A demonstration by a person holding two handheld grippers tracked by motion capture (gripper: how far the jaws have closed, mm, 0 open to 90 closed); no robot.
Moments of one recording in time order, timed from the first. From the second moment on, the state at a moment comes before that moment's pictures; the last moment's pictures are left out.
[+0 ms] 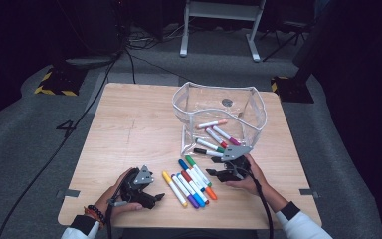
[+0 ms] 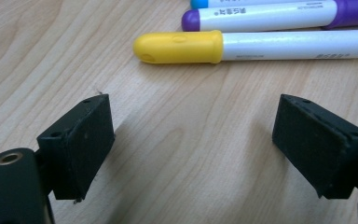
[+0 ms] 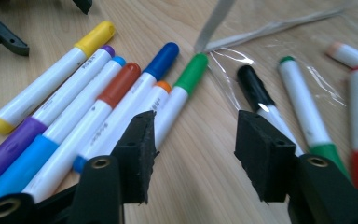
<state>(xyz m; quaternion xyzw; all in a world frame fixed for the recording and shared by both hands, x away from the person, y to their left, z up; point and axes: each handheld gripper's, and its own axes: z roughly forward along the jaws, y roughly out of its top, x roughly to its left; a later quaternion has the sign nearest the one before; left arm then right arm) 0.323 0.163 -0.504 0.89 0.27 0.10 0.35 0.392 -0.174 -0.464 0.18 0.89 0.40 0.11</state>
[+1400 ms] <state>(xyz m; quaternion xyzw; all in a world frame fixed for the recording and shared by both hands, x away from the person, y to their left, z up) 0.320 0.155 -0.504 0.89 0.25 0.09 0.36 0.369 -0.247 -0.492 0.22 0.90 0.36 0.09</state>
